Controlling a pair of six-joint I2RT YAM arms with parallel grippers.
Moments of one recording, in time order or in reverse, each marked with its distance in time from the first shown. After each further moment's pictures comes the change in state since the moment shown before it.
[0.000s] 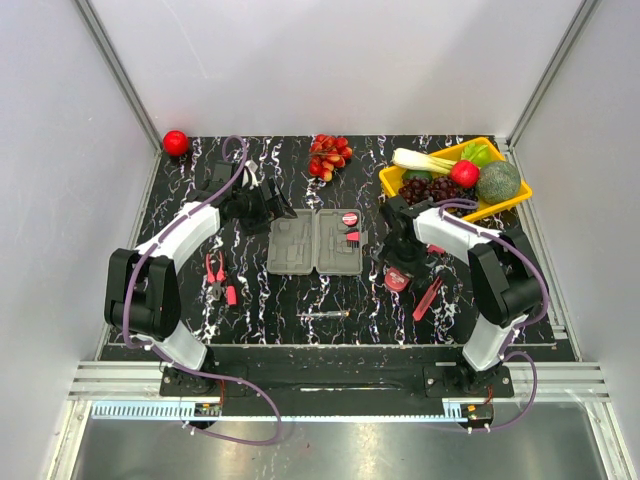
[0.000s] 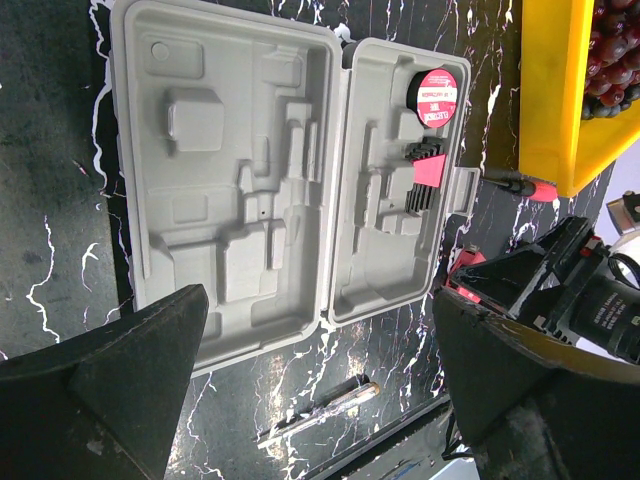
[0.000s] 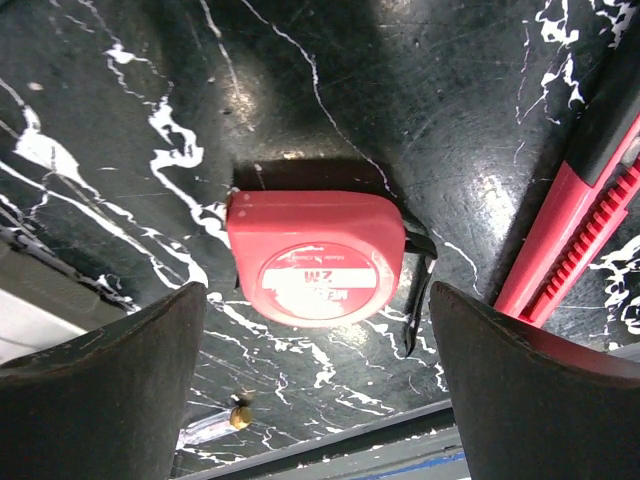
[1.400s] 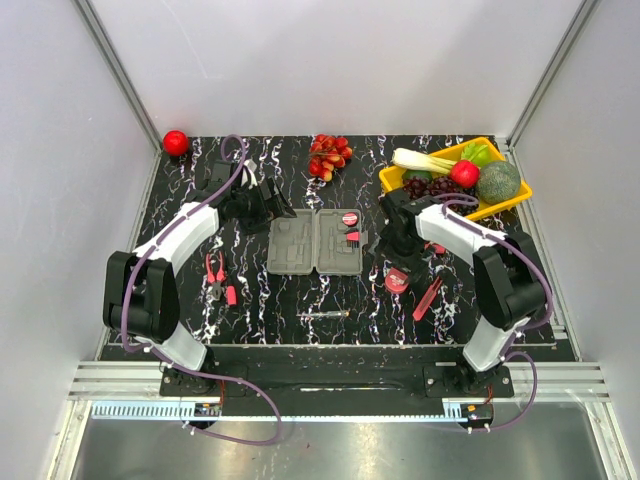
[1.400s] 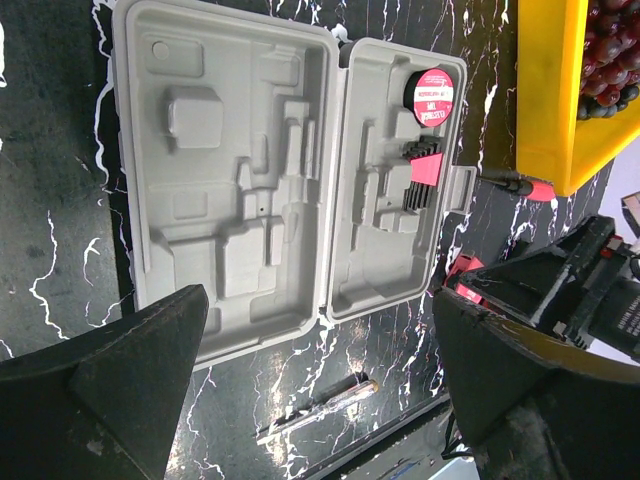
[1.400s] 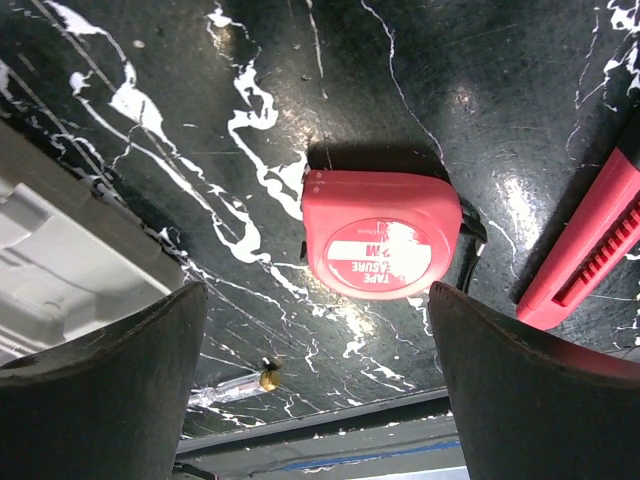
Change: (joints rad) left arm 0.000 -0.016 0.002 -0.013 -0.006 0.001; right arm 0.000 -0.036 0.031 0.009 -0.059 -0.029
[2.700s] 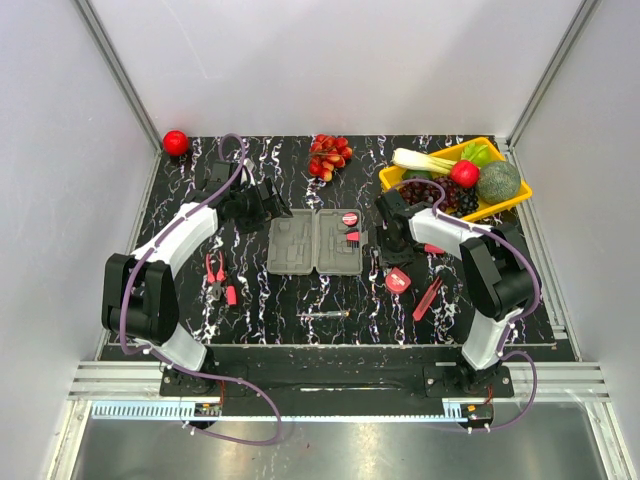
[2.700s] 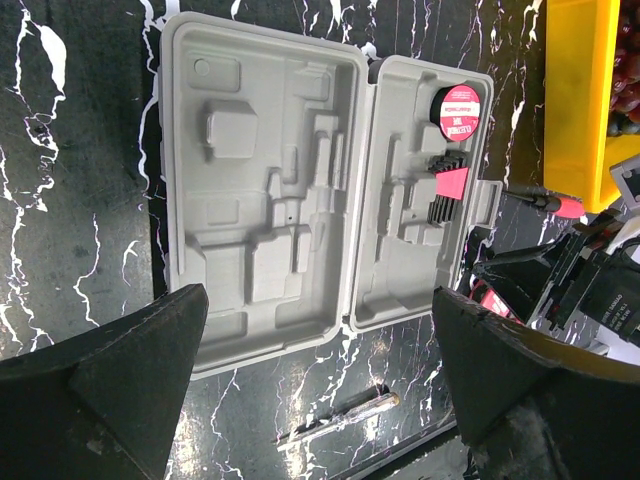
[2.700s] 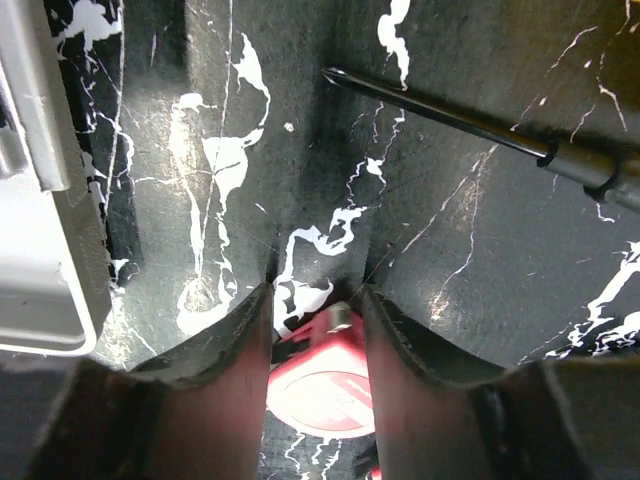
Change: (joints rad) left arm 0.000 -0.014 0.001 -0.013 -0.071 0.028; right arm 0.002 0.093 -0.043 0.264 0.003 -0.714
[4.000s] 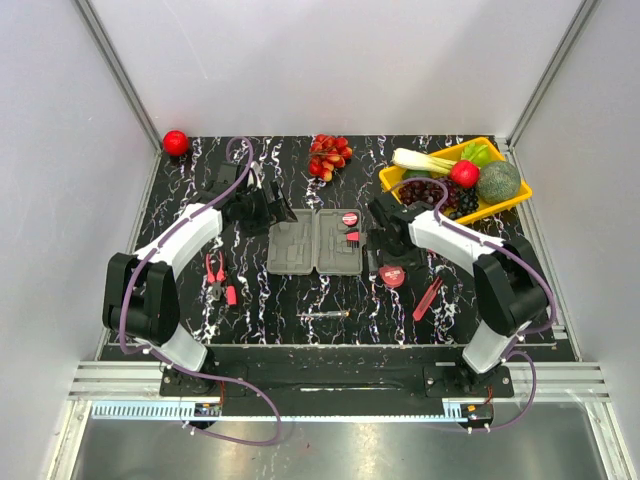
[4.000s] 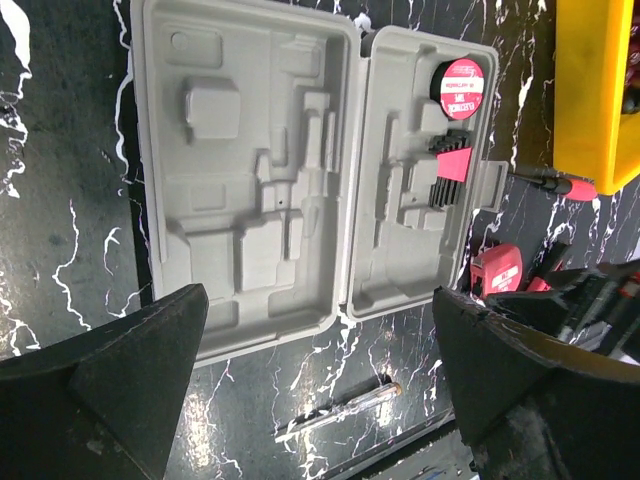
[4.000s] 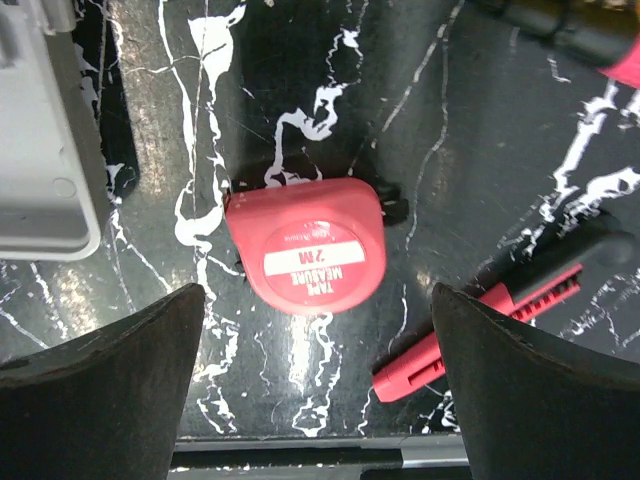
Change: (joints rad) left arm -0.040 0.001 0.000 -0.023 -0.016 0.002; right arm 0.084 -0.132 0.031 -0.200 0.129 0.120
